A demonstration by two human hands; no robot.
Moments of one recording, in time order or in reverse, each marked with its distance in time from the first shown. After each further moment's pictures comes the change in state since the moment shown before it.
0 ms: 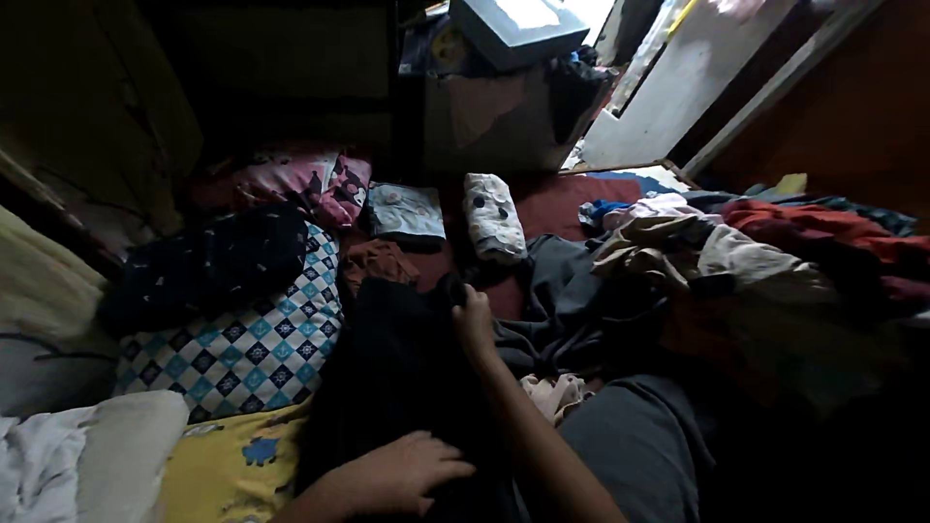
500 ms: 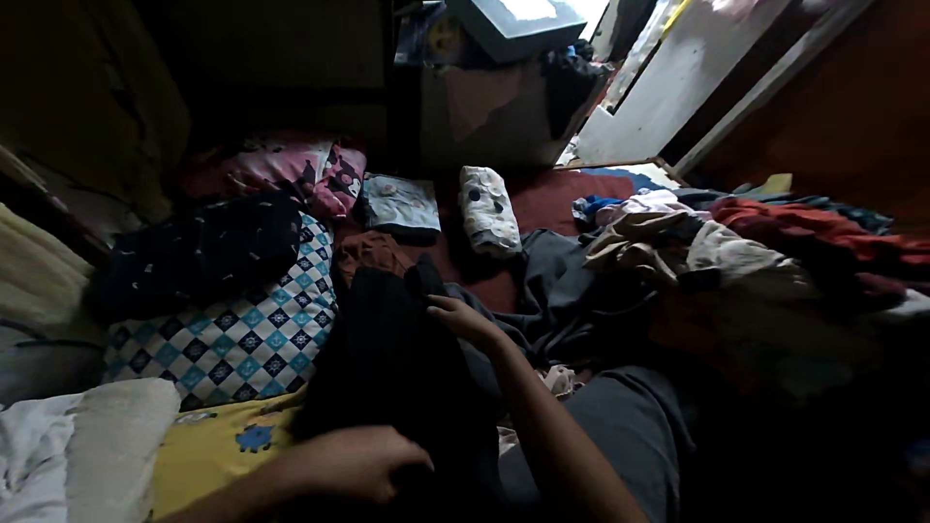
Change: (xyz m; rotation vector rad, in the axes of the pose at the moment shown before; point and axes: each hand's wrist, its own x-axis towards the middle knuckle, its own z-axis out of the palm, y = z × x) left_hand -0.036 0.023 -0.035 -0.057 -0.092 -0.184; right_hand 0.005 0.007 -0.018 0.175 -0.617 -0.108
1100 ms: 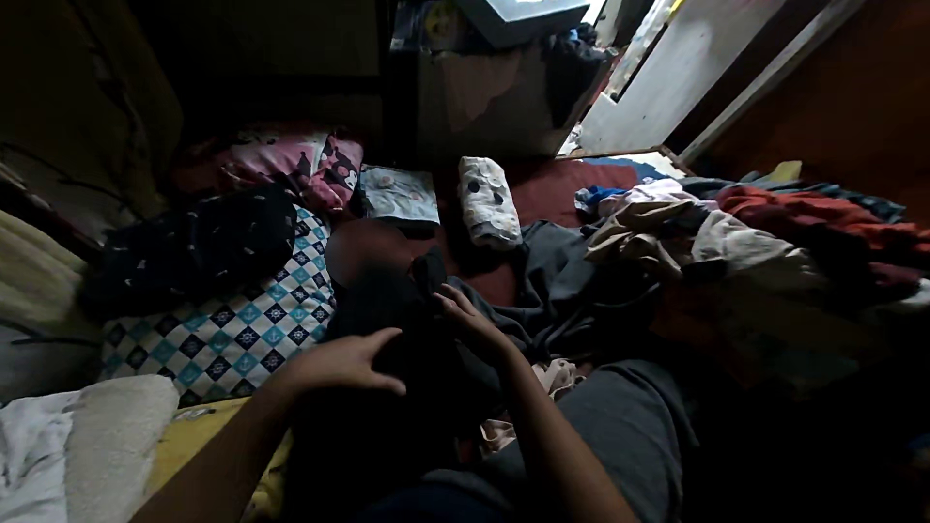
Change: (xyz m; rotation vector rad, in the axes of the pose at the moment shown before) left_hand 0.019 -0.042 -0.052 -0.166 0.360 -0.335; right_hand -0.014 0.046 0.007 0.421 0.043 -0.165
